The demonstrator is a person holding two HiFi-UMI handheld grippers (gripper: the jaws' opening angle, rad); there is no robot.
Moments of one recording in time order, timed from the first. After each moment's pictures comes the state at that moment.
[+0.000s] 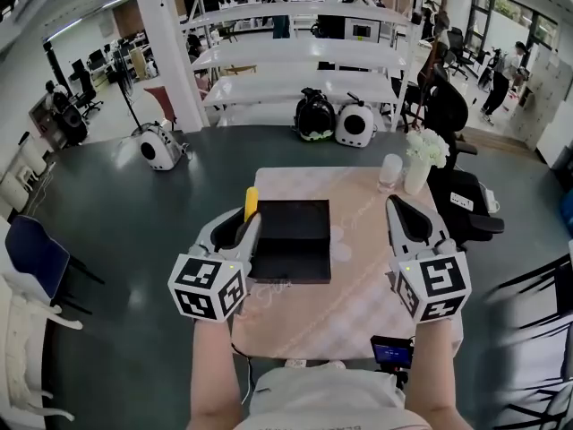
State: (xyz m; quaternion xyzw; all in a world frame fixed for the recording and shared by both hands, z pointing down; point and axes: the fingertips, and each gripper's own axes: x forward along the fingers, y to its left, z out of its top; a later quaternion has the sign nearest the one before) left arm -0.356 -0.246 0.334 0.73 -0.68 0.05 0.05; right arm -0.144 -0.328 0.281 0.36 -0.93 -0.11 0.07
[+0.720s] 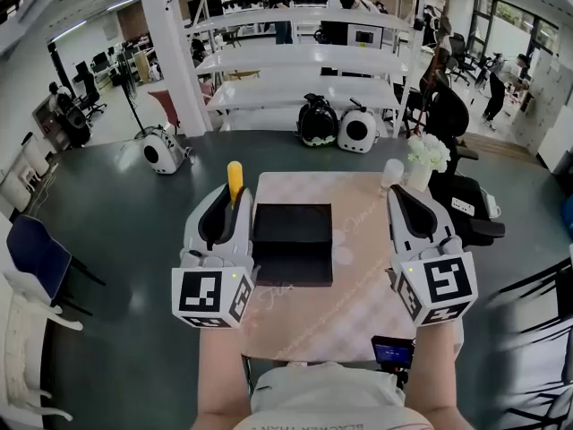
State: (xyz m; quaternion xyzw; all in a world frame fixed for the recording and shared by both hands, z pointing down) left arm -0.359 -0.224 0.241 0.66 -0.73 -0.03 -0.14; right arm -0.152 -0.313 0.238 0.35 -0.92 -0.14 0.02
